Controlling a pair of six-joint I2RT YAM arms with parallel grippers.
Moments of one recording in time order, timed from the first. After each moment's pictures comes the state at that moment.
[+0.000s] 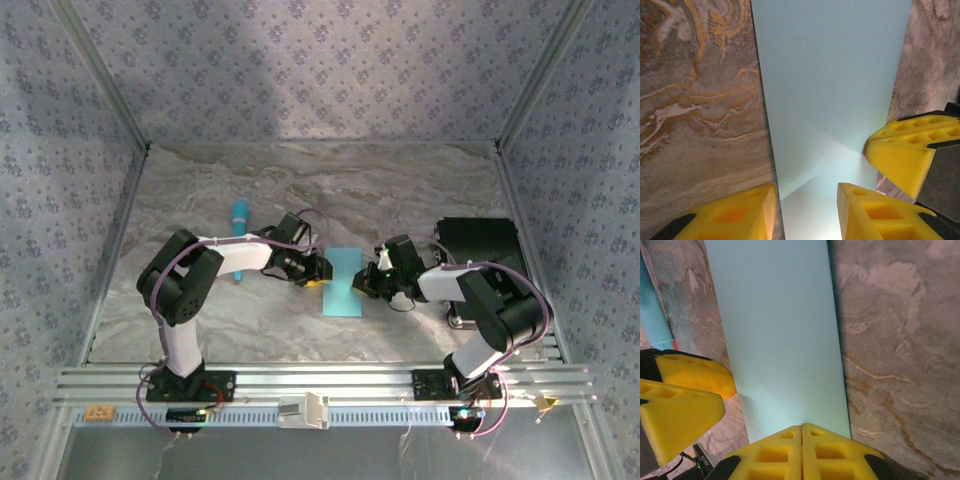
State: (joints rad) left arm -0.68 1.86 1.01 -0.24 0.56 -0.72; right arm 0.46 1.59 0.51 0.19 -0.56 0.90
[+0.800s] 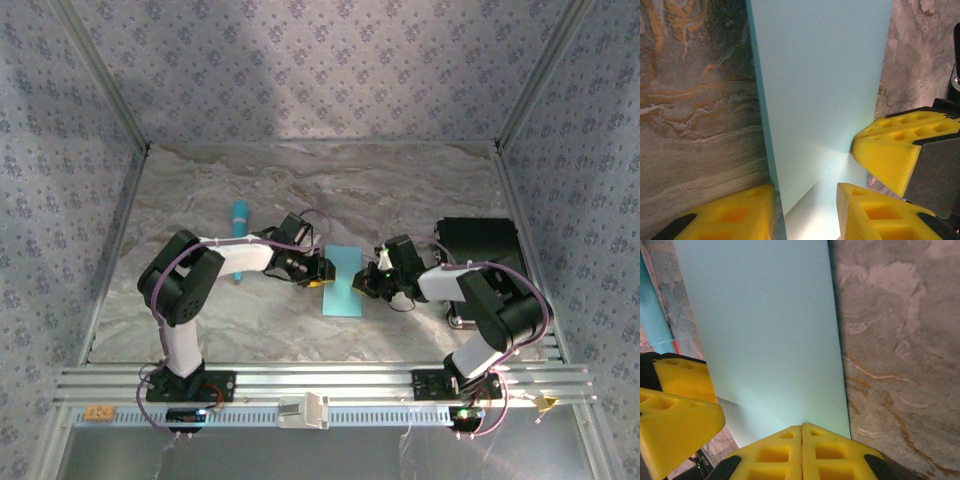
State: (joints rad) left arm -0.69 1.86 1.00 -0.20 0.58 -0.74; right arm 0.46 1.59 0.51 0.19 -0.56 0.90
